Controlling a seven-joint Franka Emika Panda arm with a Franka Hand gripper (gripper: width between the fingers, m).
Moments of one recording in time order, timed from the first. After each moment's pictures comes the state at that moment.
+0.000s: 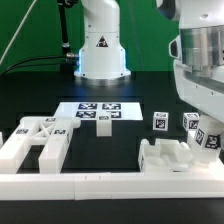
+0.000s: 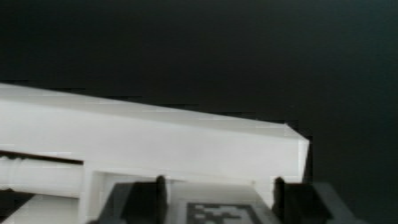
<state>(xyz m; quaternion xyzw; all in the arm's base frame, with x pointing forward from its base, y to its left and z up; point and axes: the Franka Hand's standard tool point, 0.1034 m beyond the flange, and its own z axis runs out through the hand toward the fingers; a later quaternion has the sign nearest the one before) 0.645 0.144 0.065 -0.76 0.64 0.01 0.08</state>
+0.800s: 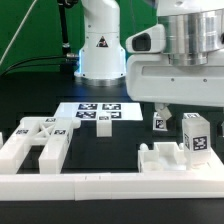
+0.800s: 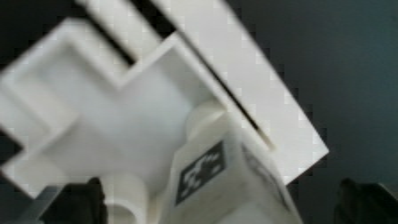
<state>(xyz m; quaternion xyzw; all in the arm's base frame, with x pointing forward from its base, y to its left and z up) 0.637 0.111 0.078 -0.96 0.27 -0.01 0.06</state>
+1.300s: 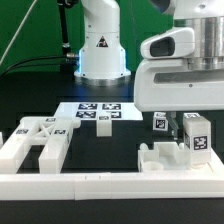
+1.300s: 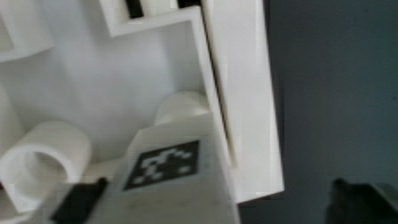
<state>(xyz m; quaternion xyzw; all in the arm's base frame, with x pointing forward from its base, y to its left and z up) 0.646 0.124 0.073 -0.99 0.10 -0.04 0.04</state>
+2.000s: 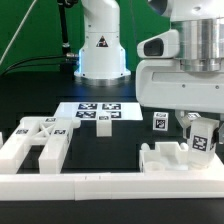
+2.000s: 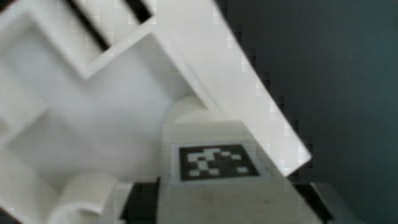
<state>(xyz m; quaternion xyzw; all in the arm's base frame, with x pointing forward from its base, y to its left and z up) 0.646 0.123 0.071 -0.93 0.36 -0.03 0.06</state>
